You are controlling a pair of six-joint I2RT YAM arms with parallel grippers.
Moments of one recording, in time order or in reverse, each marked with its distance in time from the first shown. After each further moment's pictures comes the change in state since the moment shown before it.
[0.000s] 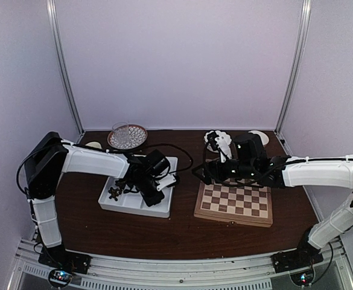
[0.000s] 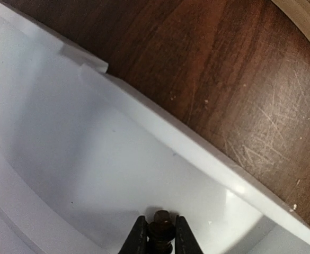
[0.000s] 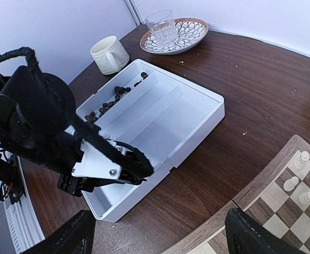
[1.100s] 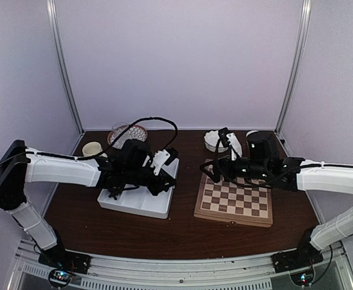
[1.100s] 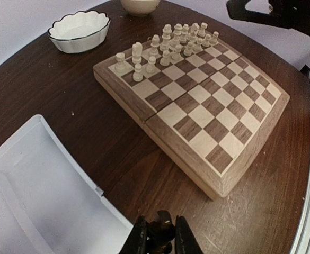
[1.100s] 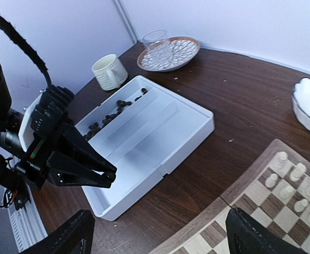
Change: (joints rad) left arm -0.010 -0.323 -0.287 0.565 0.235 -0.244; right arm -0.013 -0.134 -0.054 -0.017 0.026 0.006
